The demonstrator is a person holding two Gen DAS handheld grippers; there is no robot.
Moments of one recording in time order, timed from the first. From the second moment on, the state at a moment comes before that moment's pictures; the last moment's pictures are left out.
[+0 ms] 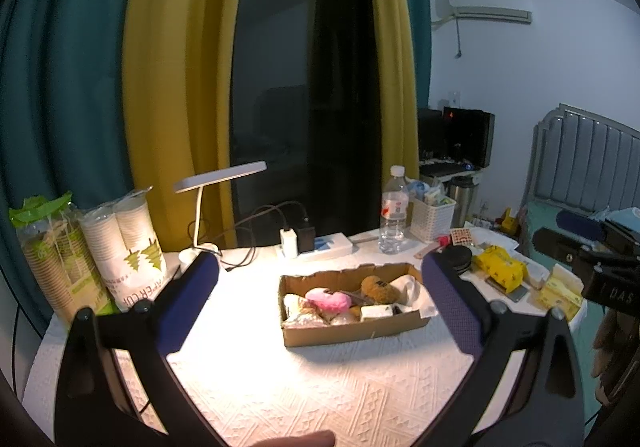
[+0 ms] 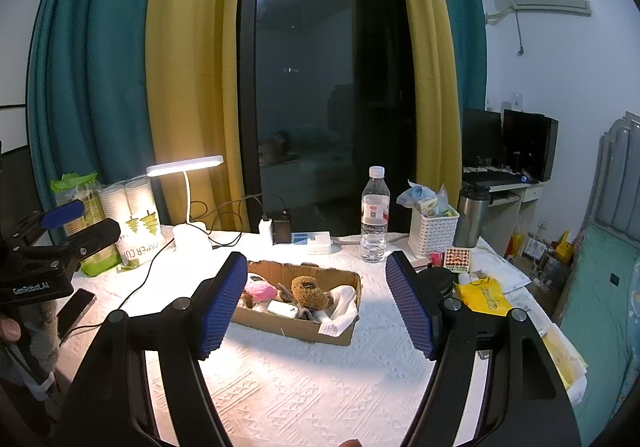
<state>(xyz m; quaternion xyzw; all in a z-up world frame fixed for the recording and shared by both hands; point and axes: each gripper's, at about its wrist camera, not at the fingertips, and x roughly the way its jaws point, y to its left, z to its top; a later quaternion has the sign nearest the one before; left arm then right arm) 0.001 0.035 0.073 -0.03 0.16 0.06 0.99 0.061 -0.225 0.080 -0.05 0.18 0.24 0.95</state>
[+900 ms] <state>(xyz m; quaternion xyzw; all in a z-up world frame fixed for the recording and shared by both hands) 0.001 0.036 0.070 -0.03 0.16 0.06 0.99 0.060 -0.224 0.075 -0.05 0.18 0.24 0.95</state>
